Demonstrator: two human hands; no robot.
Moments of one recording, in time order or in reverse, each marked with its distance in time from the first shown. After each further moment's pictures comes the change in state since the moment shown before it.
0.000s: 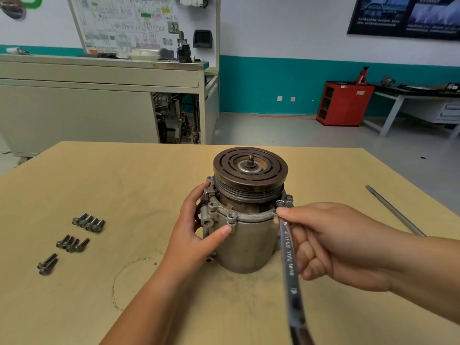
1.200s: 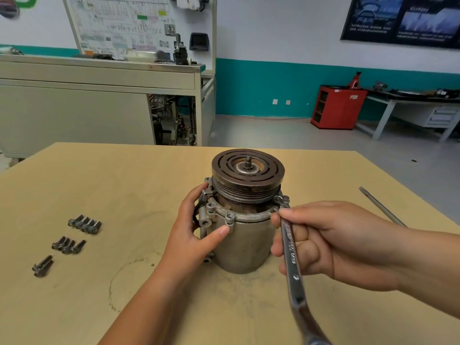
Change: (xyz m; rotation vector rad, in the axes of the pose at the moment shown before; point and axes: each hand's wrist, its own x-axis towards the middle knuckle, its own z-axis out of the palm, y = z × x) left_hand 0.000 0.000 0.000 -0.014 -0.010 -0.006; right_hand -0.013 -0.009 0.006 0.113 -0.023 0.003
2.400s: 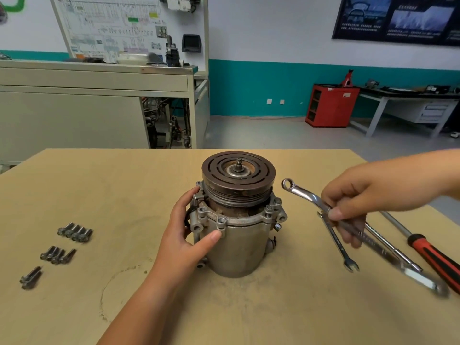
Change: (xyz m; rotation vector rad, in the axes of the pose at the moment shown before) left_hand 0.000 -0.001 0.001 -0.012 0.000 0.005; right_hand 0.007 -0.065 -0.095 -1.112 -0.254 0.215
